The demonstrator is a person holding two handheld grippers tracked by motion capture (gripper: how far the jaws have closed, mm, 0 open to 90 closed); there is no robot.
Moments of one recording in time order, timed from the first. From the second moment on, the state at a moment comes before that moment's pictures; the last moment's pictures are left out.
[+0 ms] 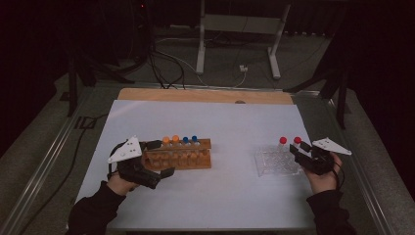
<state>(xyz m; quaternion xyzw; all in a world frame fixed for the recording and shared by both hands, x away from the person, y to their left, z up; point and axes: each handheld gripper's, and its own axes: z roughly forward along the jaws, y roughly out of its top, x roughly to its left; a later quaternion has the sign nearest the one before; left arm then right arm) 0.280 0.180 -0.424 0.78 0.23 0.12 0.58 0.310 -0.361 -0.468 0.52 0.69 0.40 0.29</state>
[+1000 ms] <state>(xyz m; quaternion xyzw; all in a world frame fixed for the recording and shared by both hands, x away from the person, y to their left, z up) 0.281 0.181 -0.425 0.78 0.23 0.11 0.57 0.312 -0.360 -0.459 0.51 0.70 0.40 0.29</state>
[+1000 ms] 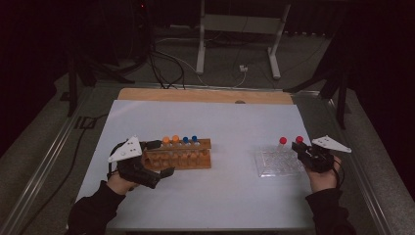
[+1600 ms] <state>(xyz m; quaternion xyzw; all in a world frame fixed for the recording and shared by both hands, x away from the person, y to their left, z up) 0.280 0.179 -0.426 0.79 0.22 0.11 0.56 0.294 -0.365 -0.419 0.49 0.68 0.43 0.33</state>
